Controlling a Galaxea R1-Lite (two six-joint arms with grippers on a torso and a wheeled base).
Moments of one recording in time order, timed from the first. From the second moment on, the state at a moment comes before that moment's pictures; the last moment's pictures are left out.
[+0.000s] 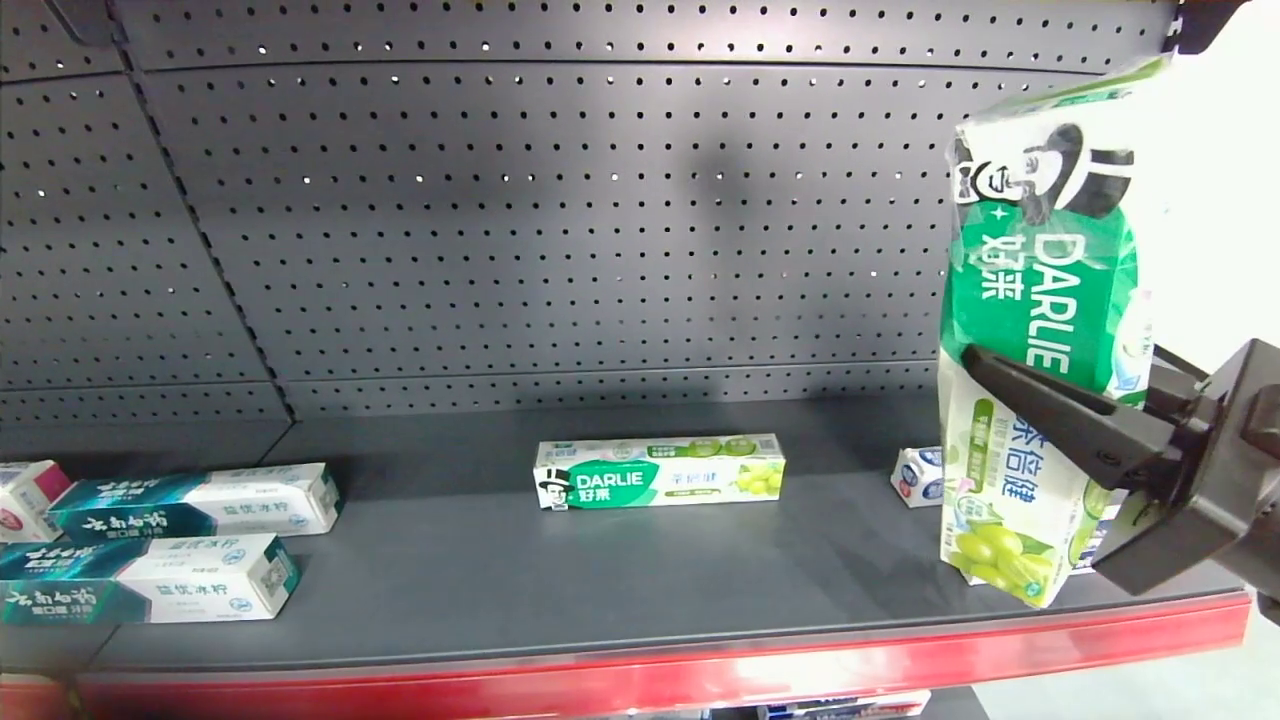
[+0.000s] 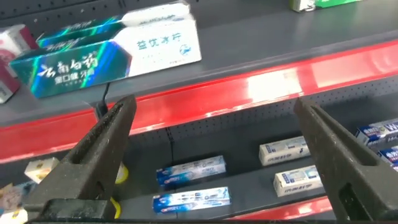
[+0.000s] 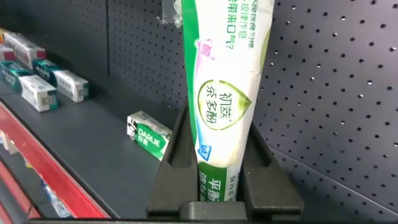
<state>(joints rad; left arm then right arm) 0.00 0.00 -0.01 0.01 -0.09 0.12 0.80 1.20 -0.49 -0.97 -0.06 -0.25</state>
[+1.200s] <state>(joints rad) -0.22 0.54 -0.55 0.01 -0.18 0.13 0.84 1.10 -0.38 -0.90 -0.14 -0.25</state>
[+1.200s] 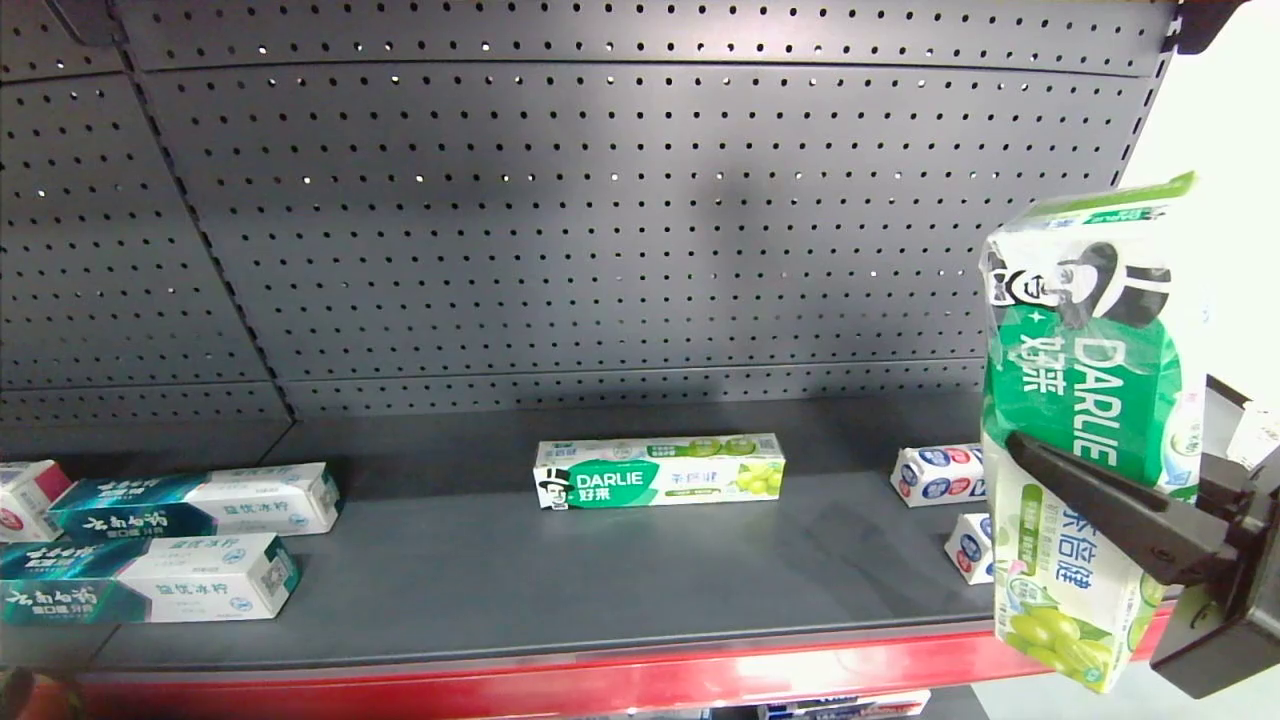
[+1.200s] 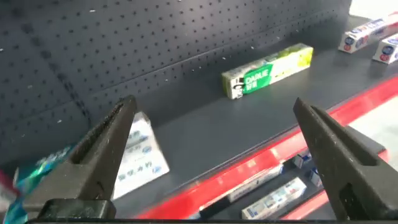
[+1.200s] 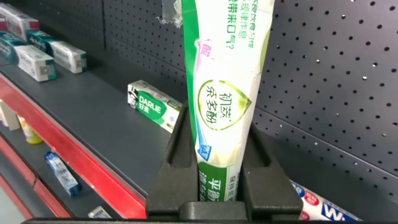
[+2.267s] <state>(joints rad) -0.34 1.18 -0.95 0.20 -0.27 0.47 0.91 1.05 -0.32 -0.89 -0.14 -0.28</state>
